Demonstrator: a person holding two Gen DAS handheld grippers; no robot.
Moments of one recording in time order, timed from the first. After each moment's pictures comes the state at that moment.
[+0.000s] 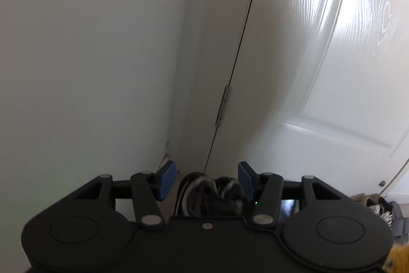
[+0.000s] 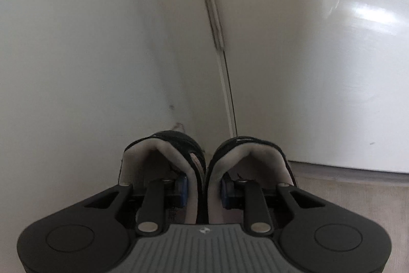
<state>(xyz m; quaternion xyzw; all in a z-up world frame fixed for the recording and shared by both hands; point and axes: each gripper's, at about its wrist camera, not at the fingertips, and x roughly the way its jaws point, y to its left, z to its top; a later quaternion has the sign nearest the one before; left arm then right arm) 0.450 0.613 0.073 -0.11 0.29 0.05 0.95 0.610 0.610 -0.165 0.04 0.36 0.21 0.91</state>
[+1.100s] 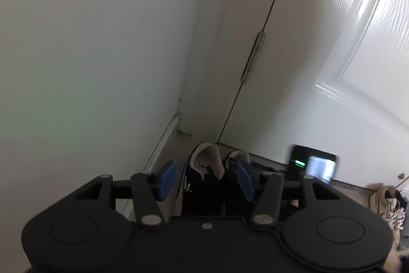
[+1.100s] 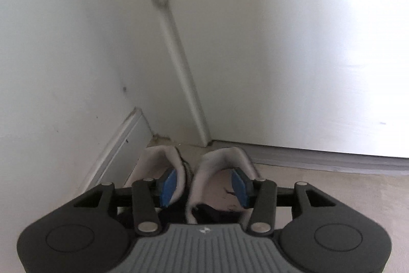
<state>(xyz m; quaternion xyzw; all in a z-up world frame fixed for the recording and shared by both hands) 0.459 0.573 -0.023 -0.14 0.37 0.07 0.92 0.638 0.482 -0.194 0.07 0.39 0.19 0.90</state>
